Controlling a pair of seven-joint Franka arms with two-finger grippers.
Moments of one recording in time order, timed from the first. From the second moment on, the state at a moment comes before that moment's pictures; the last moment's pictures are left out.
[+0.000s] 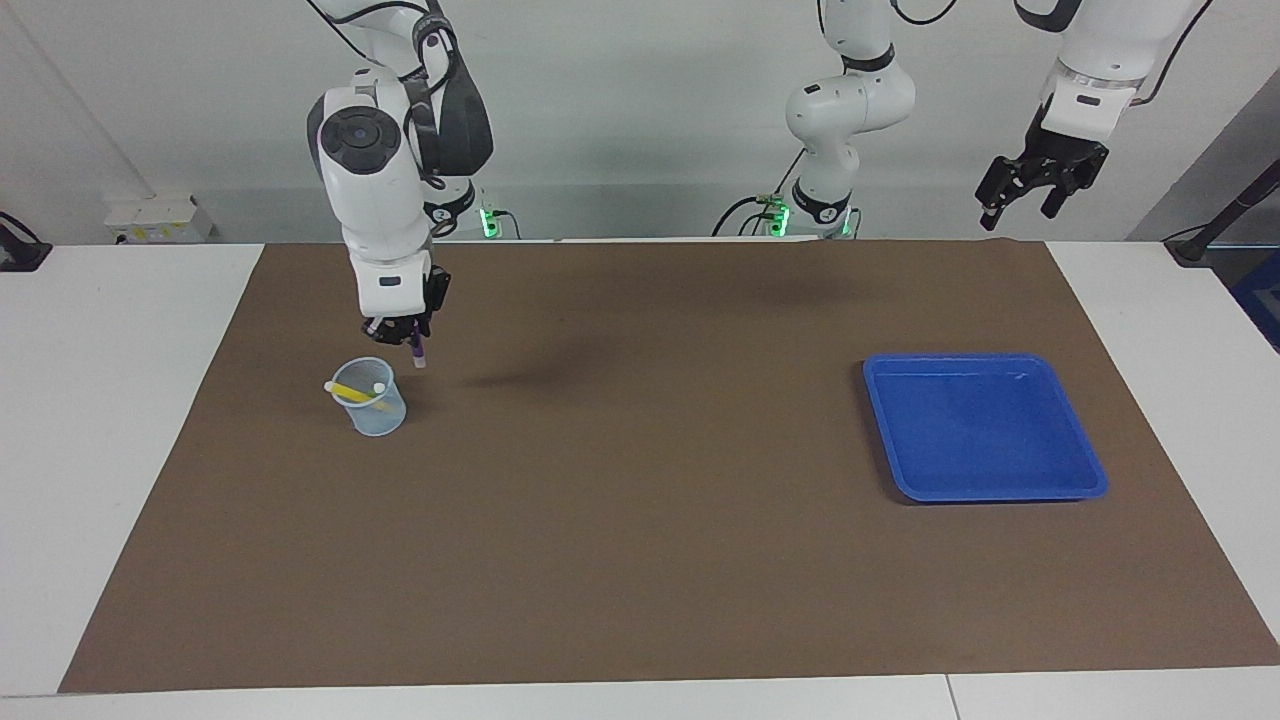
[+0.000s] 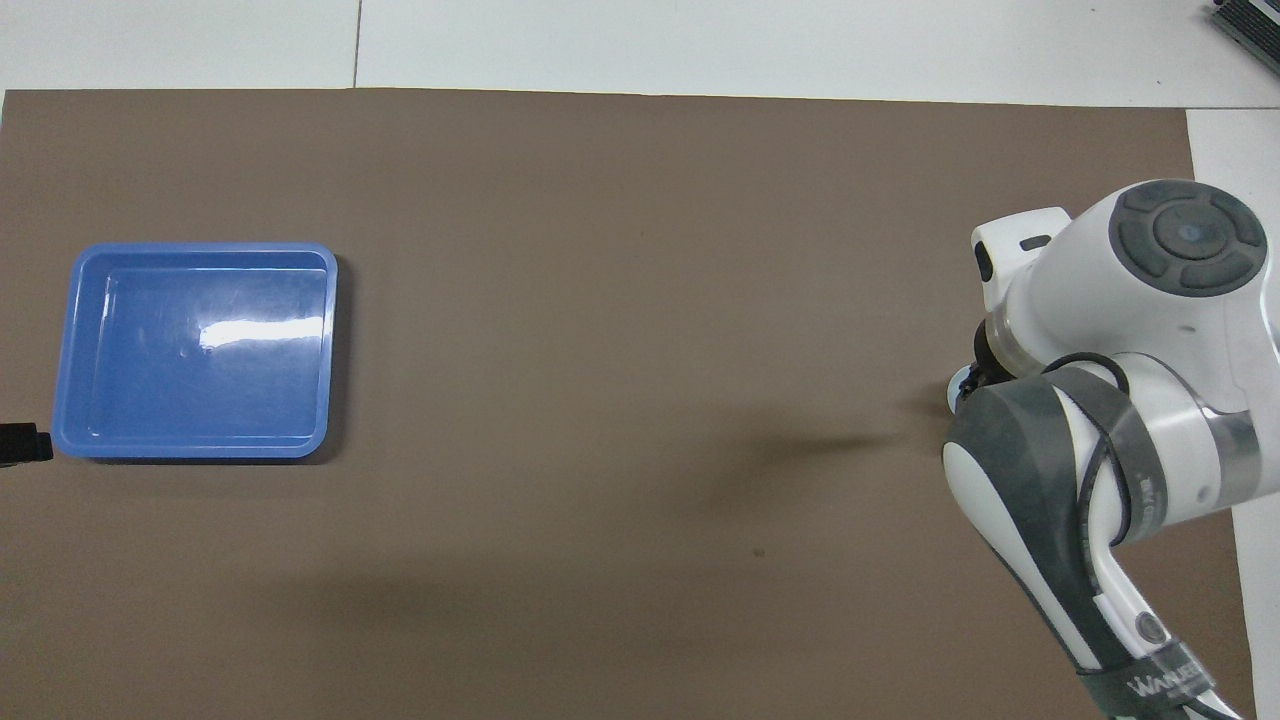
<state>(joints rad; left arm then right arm) 0.21 -0.38 -0.09 -2.01 0.02 1.73 -0.01 -0.26 0.02 0.47 -1.88 -0.22 1.77 -0.77</state>
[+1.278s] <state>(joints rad) 0.02 -0.12 0.00 -1.74 0.06 1.65 0.00 -0.43 0.02 0.47 -2.02 -0.20 1.97 -0.92</state>
